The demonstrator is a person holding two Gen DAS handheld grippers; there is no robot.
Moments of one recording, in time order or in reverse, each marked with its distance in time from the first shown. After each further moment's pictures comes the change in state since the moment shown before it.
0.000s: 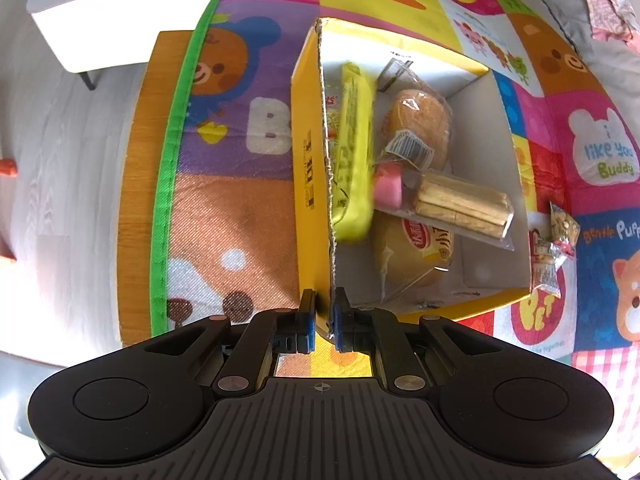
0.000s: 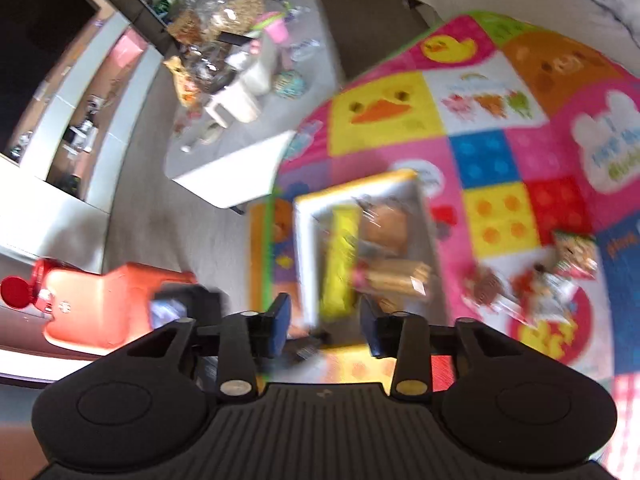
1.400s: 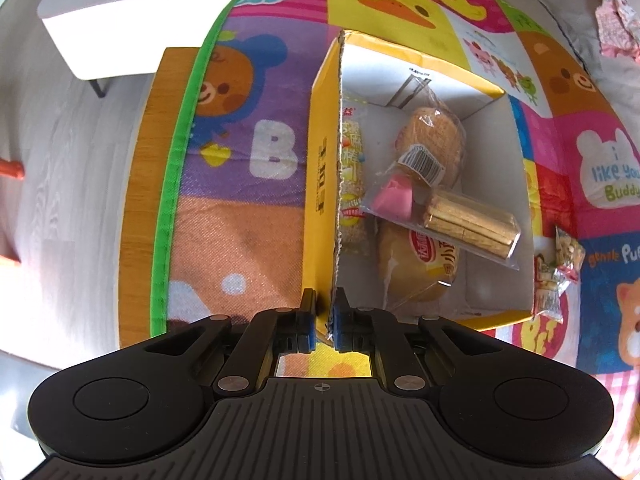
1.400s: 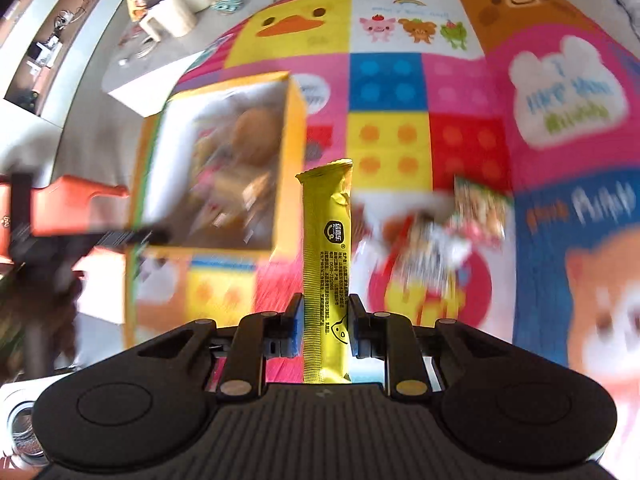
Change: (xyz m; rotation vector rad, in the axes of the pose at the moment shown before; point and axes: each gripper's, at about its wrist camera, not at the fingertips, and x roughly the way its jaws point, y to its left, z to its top) left arm 0.001 -0.004 0.010 -0.016 -0.039 0.026; right arm 0.010 -0.115 -0.022 -0.126 0.223 -0.105
